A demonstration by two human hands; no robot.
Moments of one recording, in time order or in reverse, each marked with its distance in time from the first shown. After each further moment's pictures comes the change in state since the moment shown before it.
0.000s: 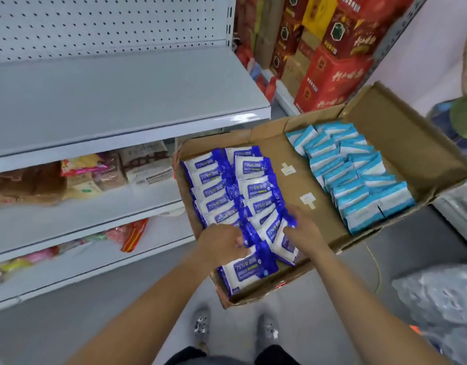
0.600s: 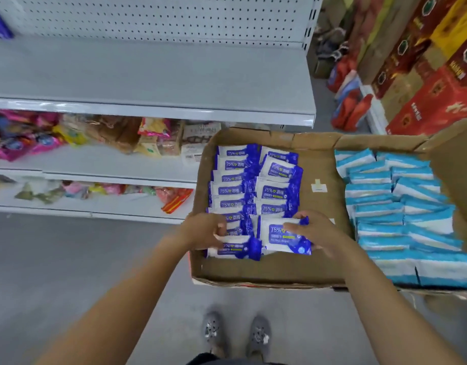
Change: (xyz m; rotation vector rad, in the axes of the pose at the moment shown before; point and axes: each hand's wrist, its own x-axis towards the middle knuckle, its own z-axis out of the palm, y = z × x) left_hand -0.030 0.043 -0.002 -0.175 0.009 -0.433; right_hand 0.081 0.016 -0.069 0.079 -0.538 -0.108
